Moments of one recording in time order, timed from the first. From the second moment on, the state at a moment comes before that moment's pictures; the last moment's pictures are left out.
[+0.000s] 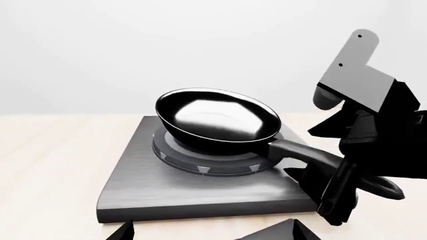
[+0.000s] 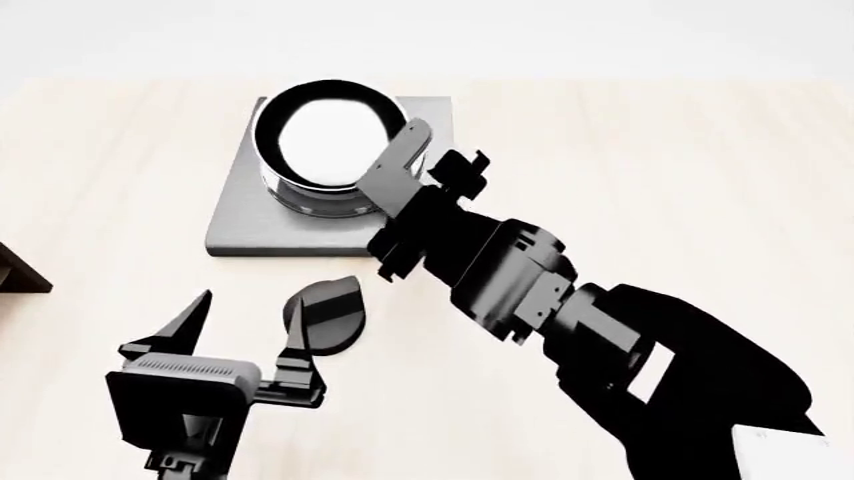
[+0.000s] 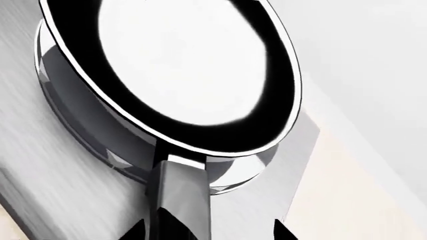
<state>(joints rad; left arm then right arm) -0.02 -0.38 0.17 0.38 -0.37 -0.10 -0.18 1.36 0.00 -1.39 0.82 0.68 0.45 0.18</state>
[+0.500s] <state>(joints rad) -0.02 -0.39 0.17 0.38 -0.37 -0.09 -0.19 1.41 0.09 -1.32 0.66 0.88 0.51 0.15</state>
